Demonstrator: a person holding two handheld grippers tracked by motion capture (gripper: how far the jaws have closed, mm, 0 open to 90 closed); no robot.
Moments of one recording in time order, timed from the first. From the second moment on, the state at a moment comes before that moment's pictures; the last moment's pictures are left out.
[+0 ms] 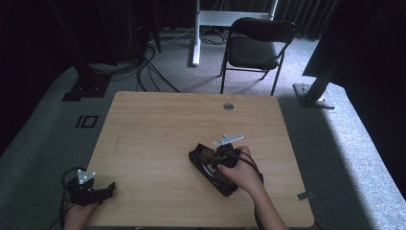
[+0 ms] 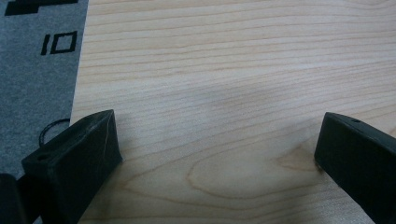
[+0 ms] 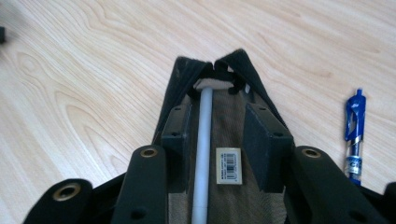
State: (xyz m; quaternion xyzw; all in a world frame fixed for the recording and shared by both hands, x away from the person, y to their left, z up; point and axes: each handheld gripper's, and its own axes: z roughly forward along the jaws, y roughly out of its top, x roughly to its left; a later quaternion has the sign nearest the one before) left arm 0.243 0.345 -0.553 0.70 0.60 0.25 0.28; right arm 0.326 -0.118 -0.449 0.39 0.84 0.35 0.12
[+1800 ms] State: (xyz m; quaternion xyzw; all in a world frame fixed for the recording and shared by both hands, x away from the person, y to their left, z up) left arm 0.243 0.345 -0.553 0.70 0.61 0.25 0.28; right arm 0.366 -0.188 -0.486 0.49 0.75 0.40 0.19
